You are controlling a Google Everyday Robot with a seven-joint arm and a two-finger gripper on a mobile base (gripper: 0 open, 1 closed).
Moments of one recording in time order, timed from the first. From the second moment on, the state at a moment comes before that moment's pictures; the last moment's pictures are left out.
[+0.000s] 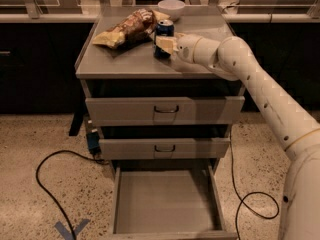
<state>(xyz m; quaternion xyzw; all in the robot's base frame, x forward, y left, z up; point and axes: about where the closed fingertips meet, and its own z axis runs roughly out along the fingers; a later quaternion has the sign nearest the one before) 0.835 -0.026 0.877 -0.27 0.68 0.32 0.60</state>
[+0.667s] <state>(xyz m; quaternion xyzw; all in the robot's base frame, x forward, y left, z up) 0.835 -0.026 0.877 -0.27 0.68 0.32 0.60</state>
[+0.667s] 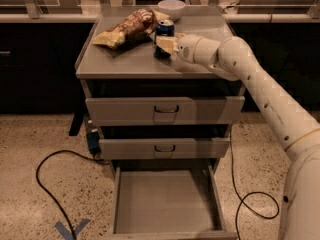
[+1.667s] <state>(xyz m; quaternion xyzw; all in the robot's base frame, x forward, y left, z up) 0.835 -0.026 0.877 -0.27 0.68 0.32 0.60</state>
